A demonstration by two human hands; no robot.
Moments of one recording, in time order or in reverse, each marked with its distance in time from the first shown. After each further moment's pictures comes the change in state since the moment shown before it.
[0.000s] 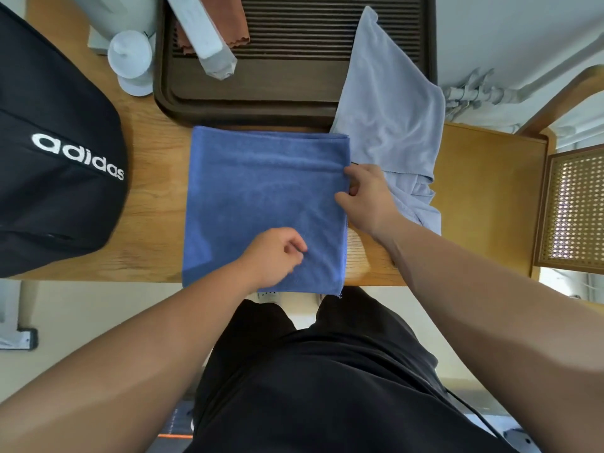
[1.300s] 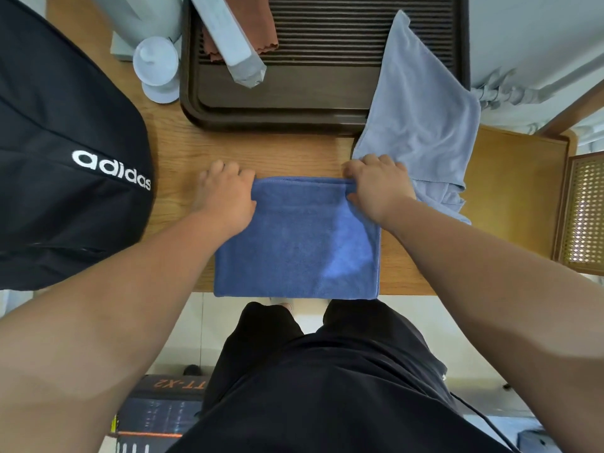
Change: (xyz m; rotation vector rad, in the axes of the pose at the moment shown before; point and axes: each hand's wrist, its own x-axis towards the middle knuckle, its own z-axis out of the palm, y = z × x) left_hand 0.043 -0.012 -0.132 1.045 0.422 0.082; right_hand 0.033 -0.042 0.006 -0.819 -0.069 -0.233
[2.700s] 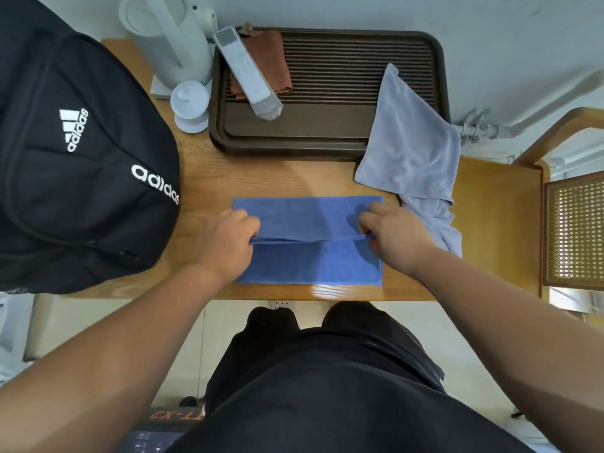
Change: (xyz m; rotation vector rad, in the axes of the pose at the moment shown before) left_hand -0.075 -0.029 0.004 -0.253 0.228 0.217; right_hand -0.078 -0.001 -0.011 0.067 0.116 -0.262
